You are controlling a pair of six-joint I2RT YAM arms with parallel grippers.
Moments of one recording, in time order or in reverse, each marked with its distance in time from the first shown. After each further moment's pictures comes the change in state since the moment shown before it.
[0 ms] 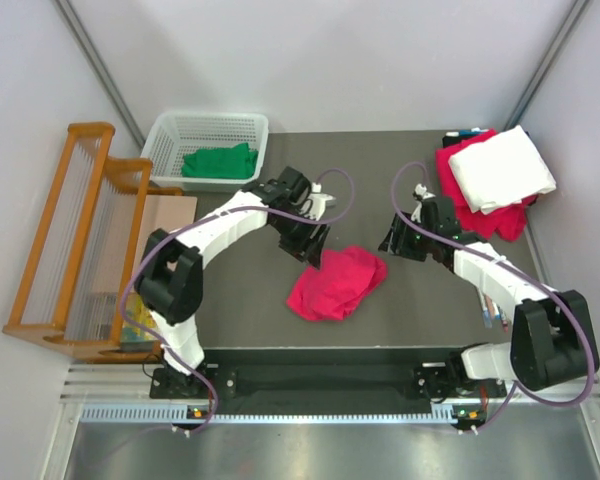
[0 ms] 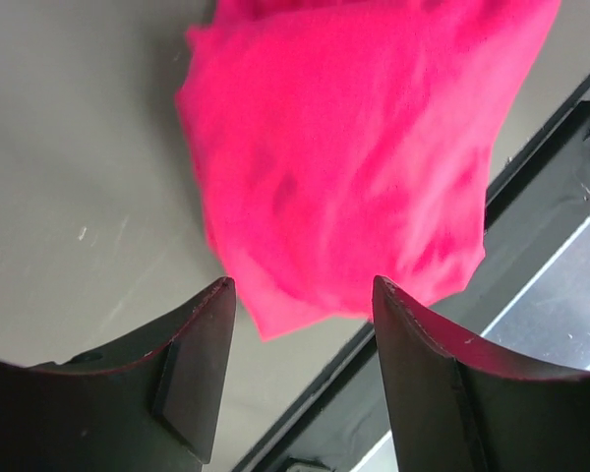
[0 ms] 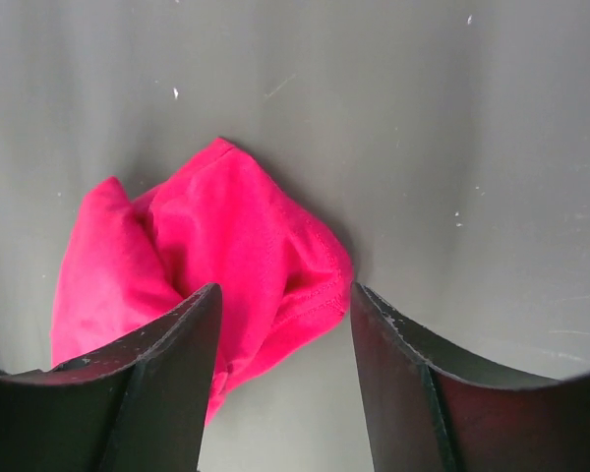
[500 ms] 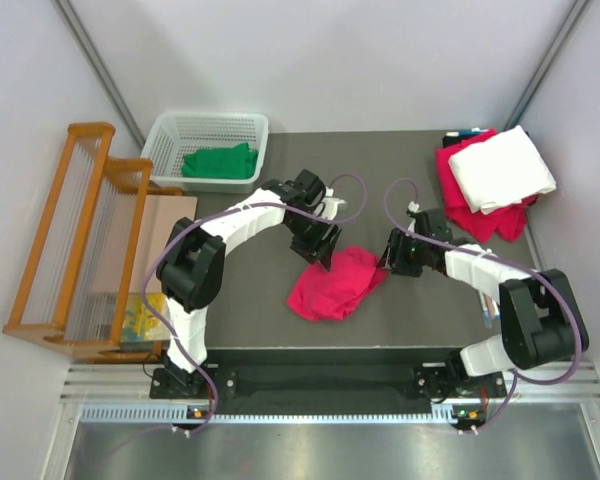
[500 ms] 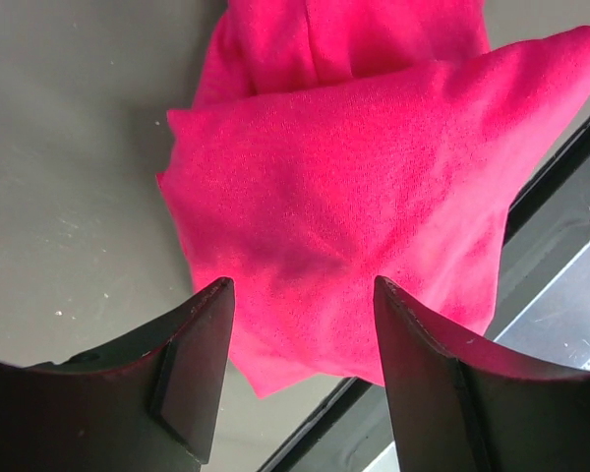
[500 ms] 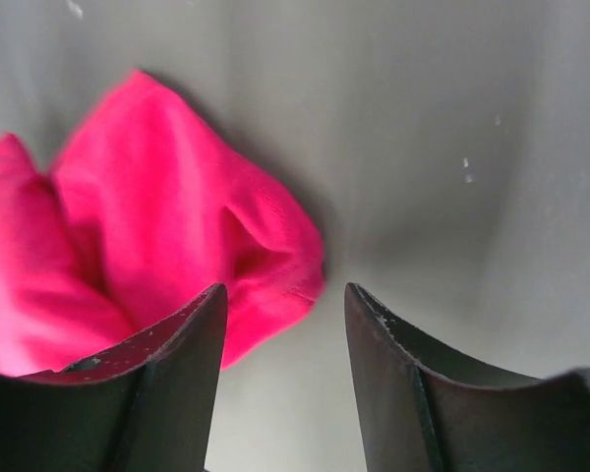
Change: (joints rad) left arm -0.049 0.184 0.114 0.009 0.004 -0.026; right arm 0.000 0.108 -0.071 0.047 -0.053 0.022
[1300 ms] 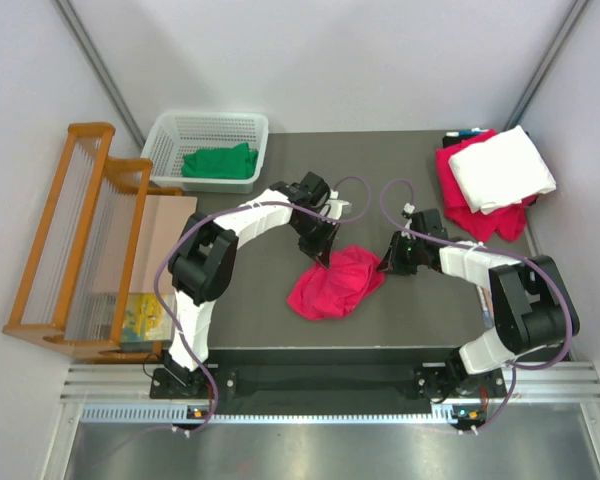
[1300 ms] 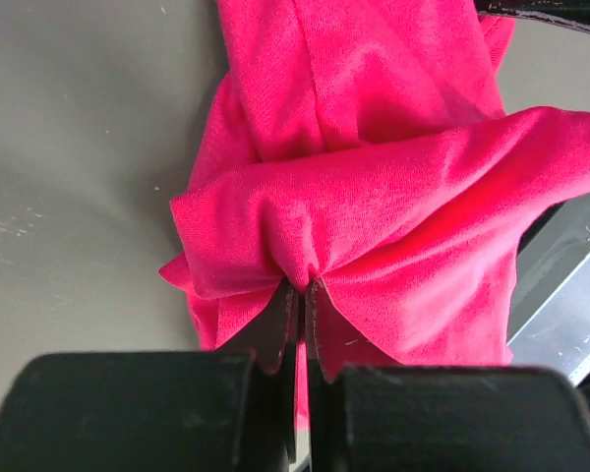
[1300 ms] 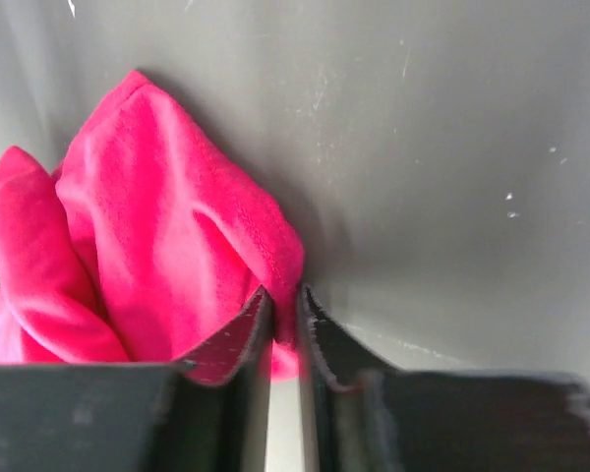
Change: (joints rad) left arm 0.001 0.095 0.033 0.057 0.045 -0.007; right arm 0.000 0.103 -0.003 0.071 -0.064 0.027
